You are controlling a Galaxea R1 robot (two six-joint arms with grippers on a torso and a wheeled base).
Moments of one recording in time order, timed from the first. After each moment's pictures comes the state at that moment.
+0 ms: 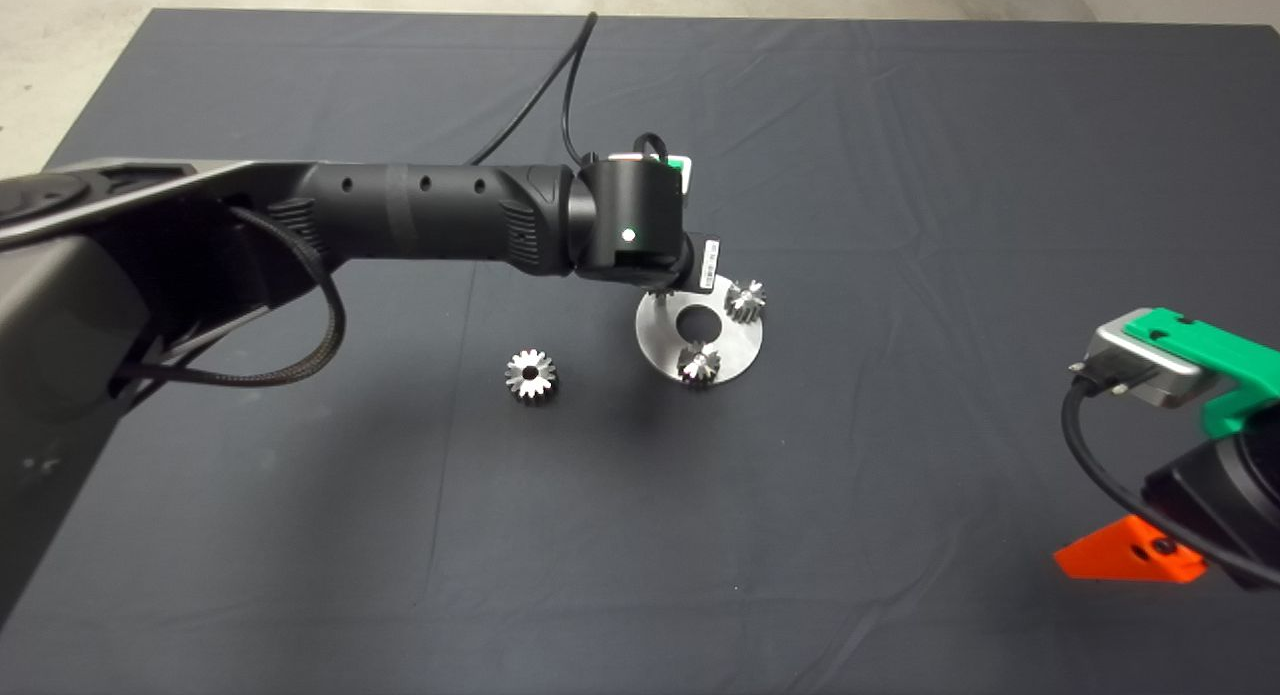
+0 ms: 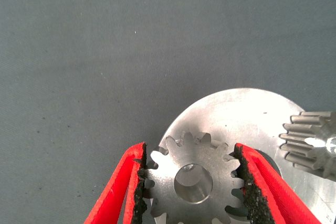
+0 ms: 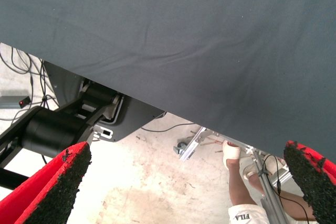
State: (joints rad) left arm -0.33 2.88 -1.26 0.93 1.41 -1.49; right arm 0.79 2.16 -0.36 0.19 -1.47 1.46
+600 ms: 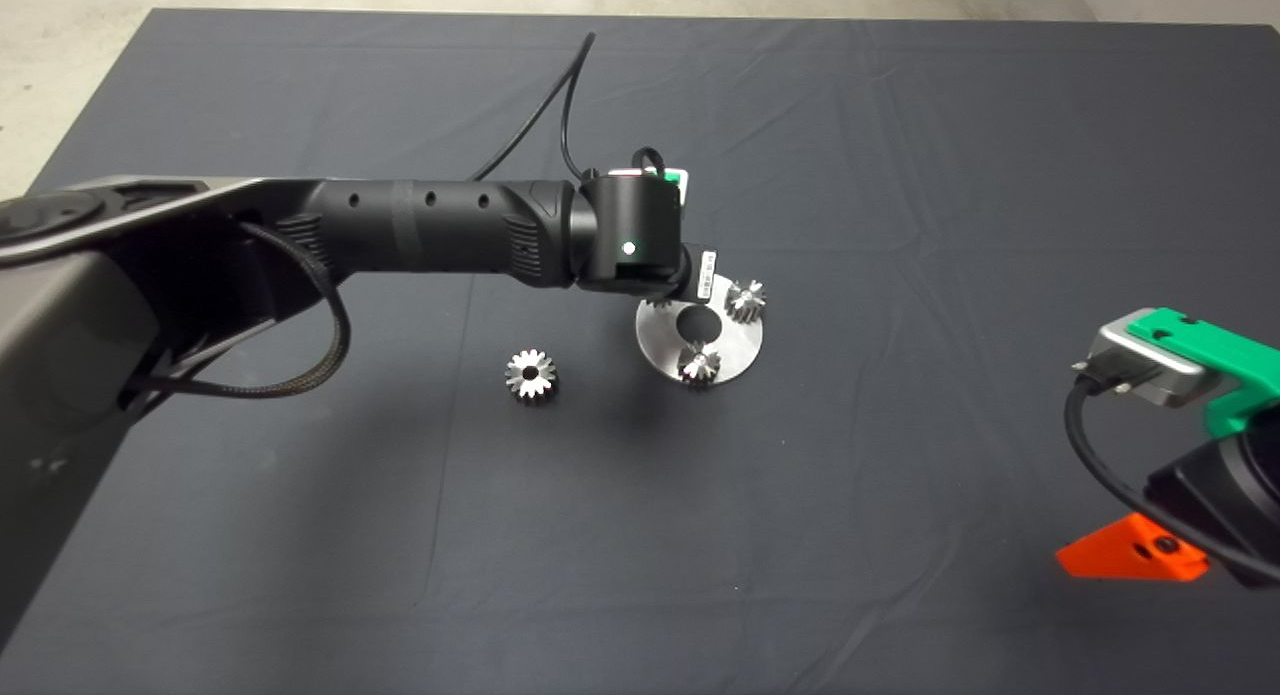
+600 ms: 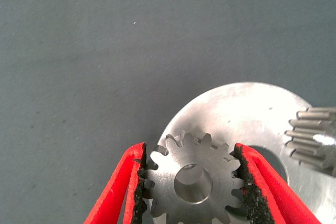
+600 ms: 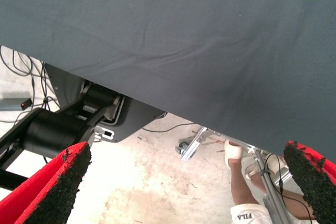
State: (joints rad) left arm -0.31 2.89 -1.27 0.94 1.41 -1.49; right arm 0.79 2.14 -0.36 0.19 -1.47 1.46
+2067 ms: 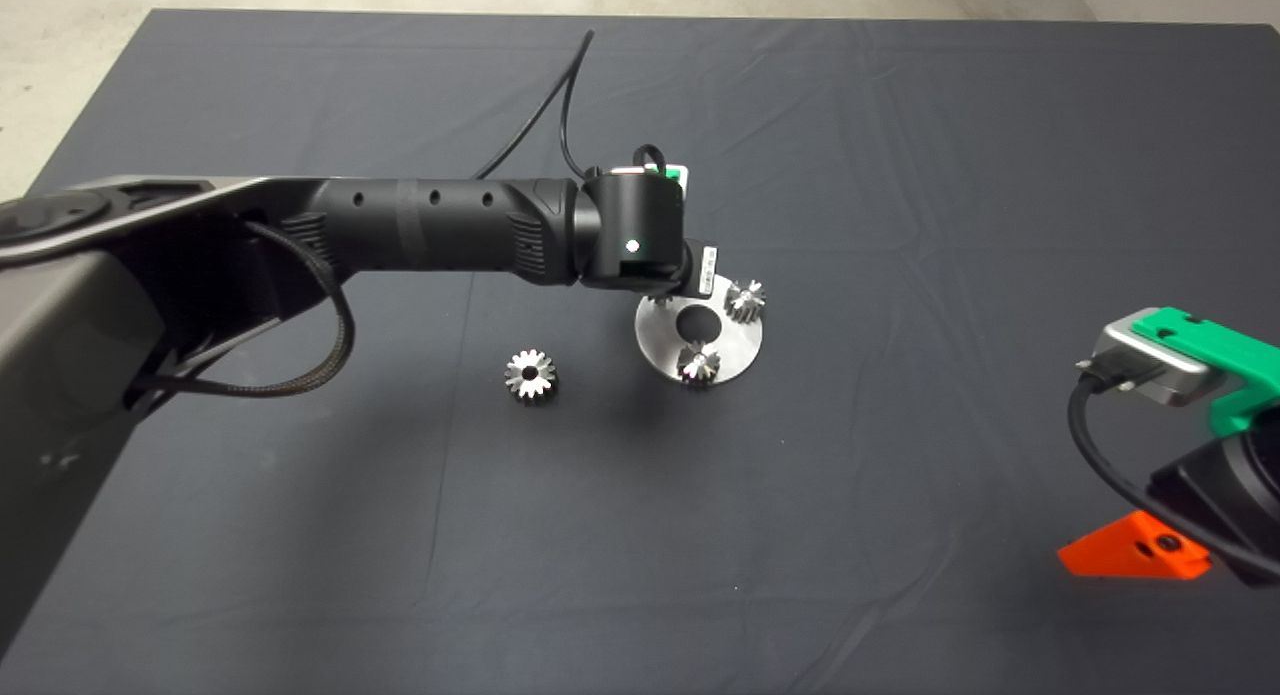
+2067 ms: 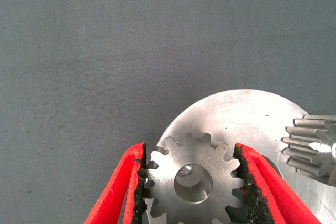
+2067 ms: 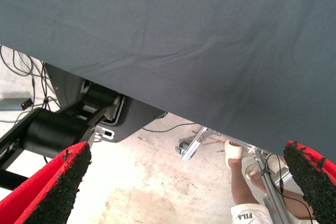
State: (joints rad) left arm -0.31 2.89 -1.27 0.95 1.40 -1.50; right arm 0.79 2.14 -0.36 0.19 -1.47 1.46
